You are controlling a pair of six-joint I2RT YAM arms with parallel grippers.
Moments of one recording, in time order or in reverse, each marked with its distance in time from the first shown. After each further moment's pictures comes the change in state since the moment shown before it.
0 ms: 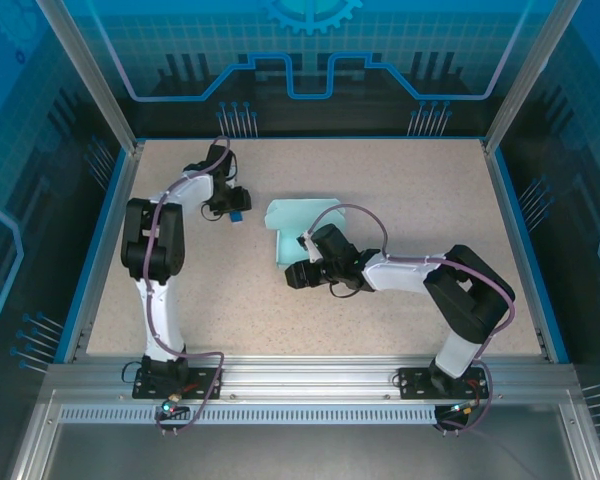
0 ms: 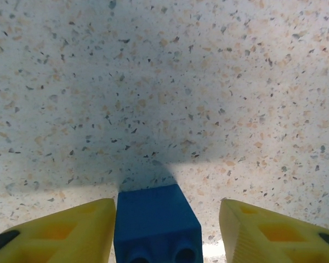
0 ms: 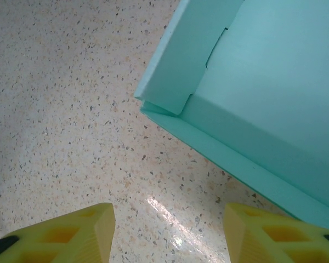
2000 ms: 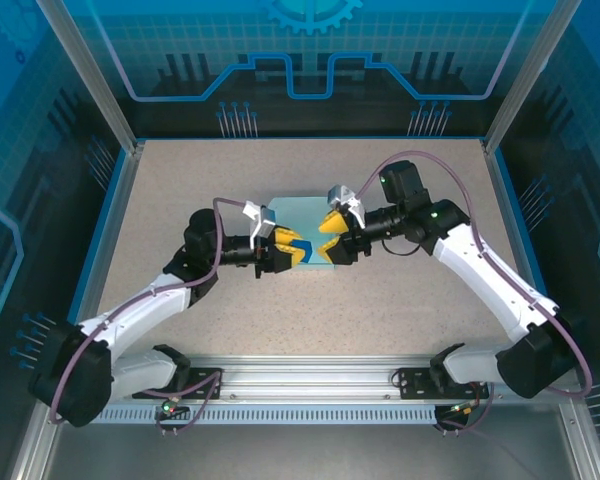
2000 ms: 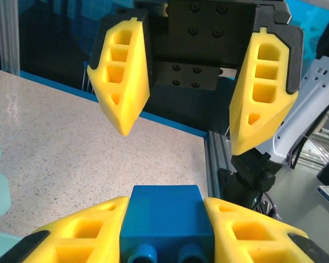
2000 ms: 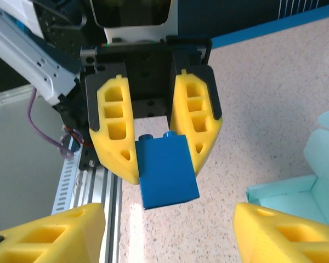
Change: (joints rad) left arm -0.354 -0.955 -0.961 1.124 0.877 0.086; right arm -0.286 -0.391 0.385 -0.743 -0.639 -0.936
